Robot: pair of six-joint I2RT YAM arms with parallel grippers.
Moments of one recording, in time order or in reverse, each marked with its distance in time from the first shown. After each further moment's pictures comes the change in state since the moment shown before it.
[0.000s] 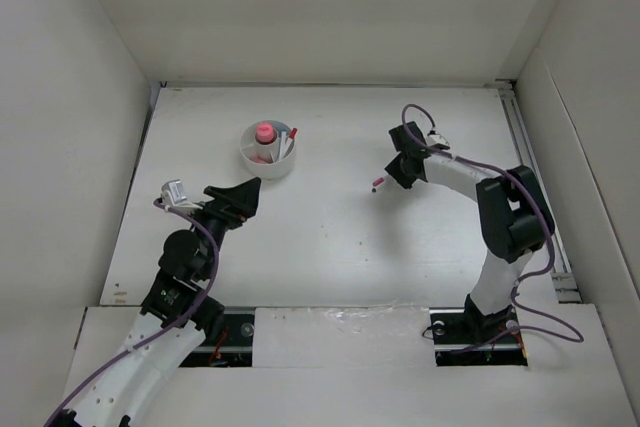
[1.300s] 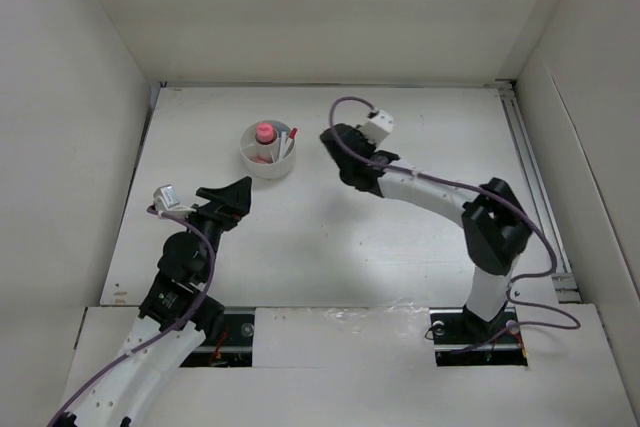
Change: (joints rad) left arm 0.000 -0.040 0.000 -0.056 -0.110 -0.040; right arm 0.468 0.087 0.331 0.179 0.519 -0.140
